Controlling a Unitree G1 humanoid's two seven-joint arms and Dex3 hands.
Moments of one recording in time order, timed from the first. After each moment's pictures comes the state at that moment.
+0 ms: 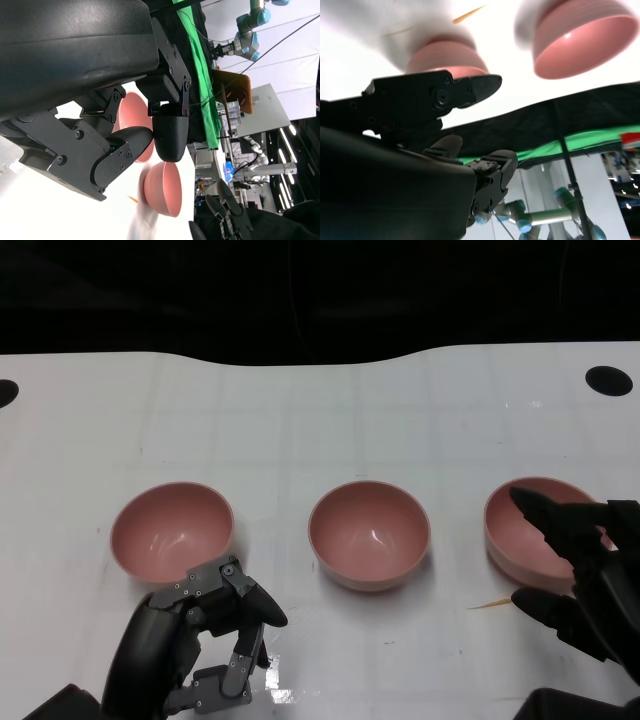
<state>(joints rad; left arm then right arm) 0.13 0.00 -0.06 0.15 -0.11 -0.54 -0.29 0.14 -0.25 0.08 -0.22 -0.94 -0.09 -0.12</state>
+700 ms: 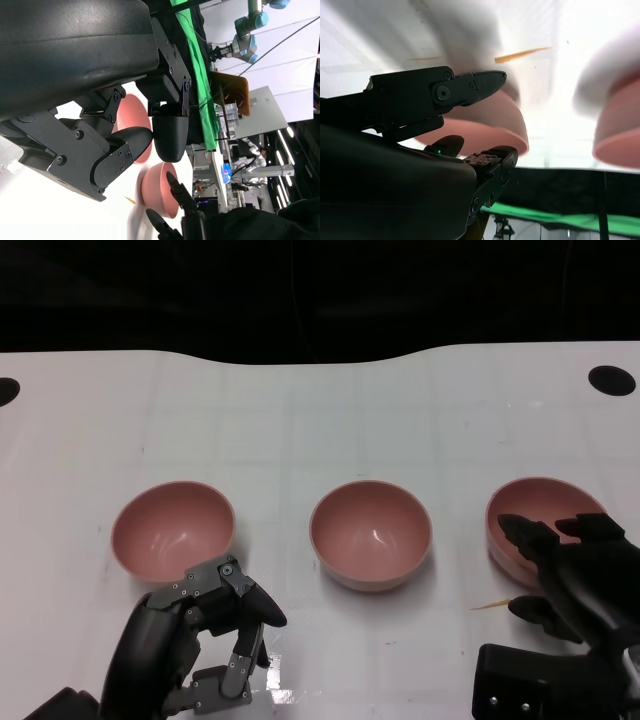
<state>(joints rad) 0.14 0.00 -0.06 0.13 -0.12 -0.54 -0.29 -0.12 -0.31 0.28 0.18 -1.04 0.11 -0.11</state>
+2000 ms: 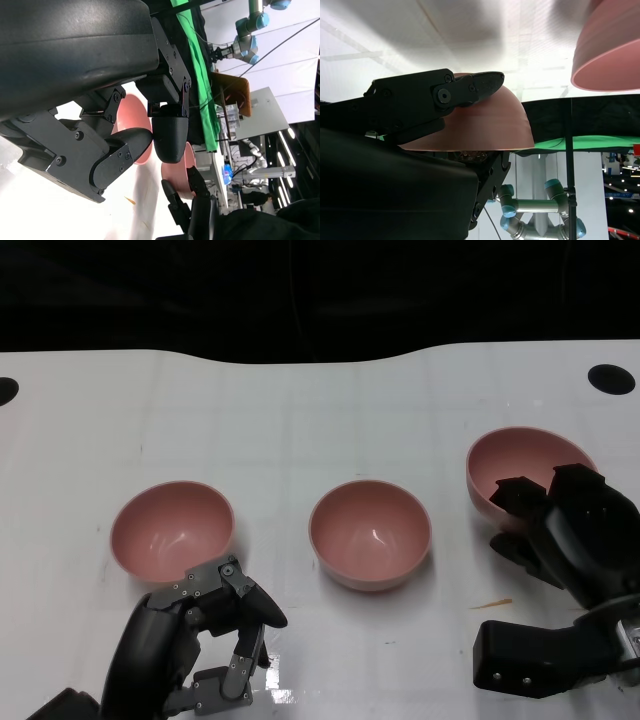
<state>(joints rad) 0.15 0.00 -0.07 0.12 -0.11 -0.53 -0.28 -0.34 -0.35 0.39 0.54 -0.92 -0.14 -0.60</state>
